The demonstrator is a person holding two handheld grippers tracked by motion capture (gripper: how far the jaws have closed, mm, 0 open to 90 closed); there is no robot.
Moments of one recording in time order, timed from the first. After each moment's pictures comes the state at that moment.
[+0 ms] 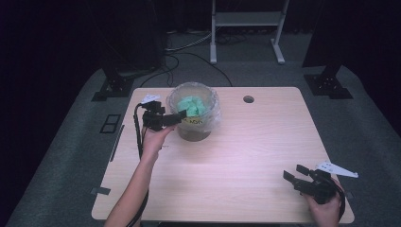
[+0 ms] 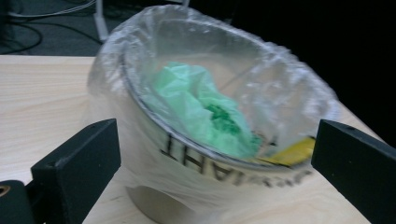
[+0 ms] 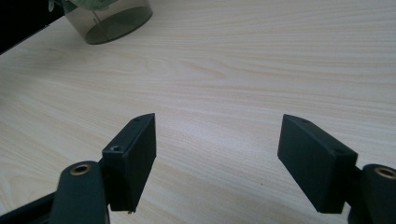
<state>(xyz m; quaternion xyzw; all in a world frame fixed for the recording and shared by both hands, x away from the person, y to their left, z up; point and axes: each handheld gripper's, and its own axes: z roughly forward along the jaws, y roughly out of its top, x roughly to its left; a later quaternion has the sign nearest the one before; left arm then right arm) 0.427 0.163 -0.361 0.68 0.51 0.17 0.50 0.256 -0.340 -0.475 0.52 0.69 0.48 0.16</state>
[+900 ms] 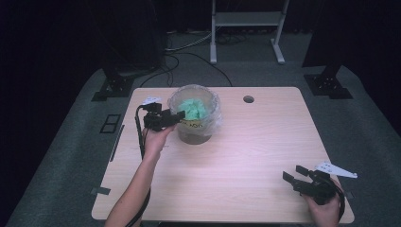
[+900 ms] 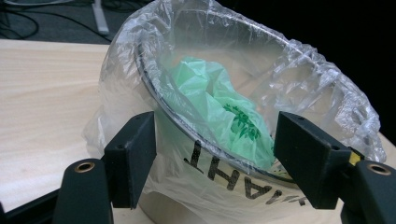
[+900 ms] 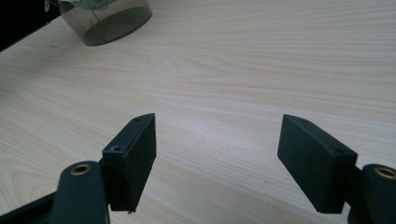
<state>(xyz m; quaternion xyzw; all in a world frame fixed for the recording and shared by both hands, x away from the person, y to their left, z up) 0.423 0.164 -0.370 0.68 0.51 0.14 0.51 0.254 -0.338 -0.475 0.52 0.69 0.48 0.16</state>
